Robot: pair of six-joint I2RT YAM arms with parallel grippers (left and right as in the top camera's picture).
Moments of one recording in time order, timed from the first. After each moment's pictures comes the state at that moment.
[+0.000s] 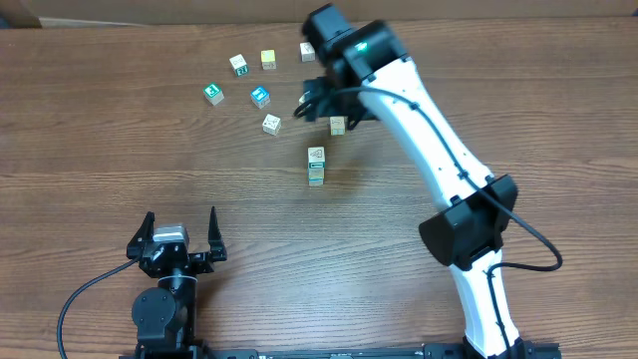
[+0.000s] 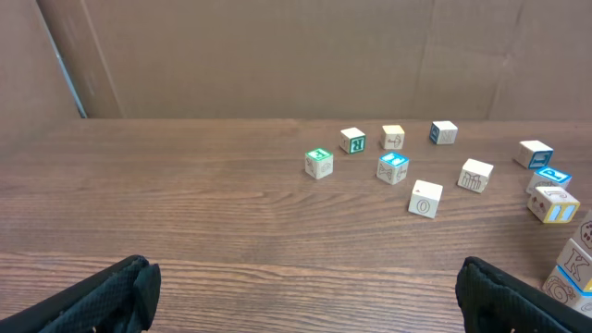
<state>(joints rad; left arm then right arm) 0.02 0.02 0.03 -0.13 -0.06 0.00 0.52 2.30 2.47 -1.52 0.10 0.51</state>
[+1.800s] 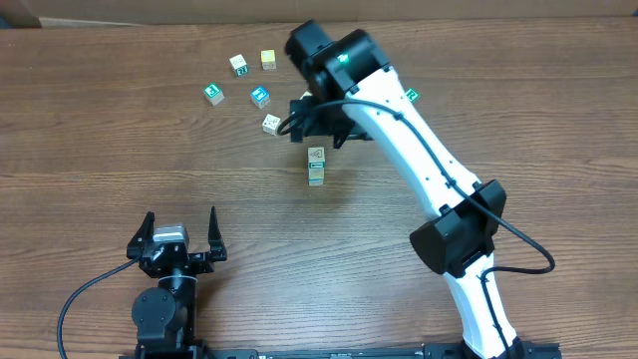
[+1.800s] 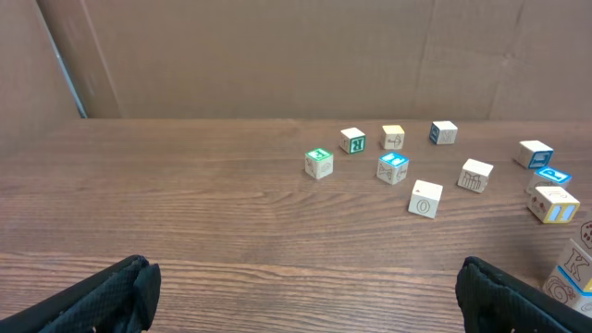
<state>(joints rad) 0.02 0.02 0.03 -0.13 -0.06 0.00 0.63 2.30 2.47 -1.60 0.04 0.58</state>
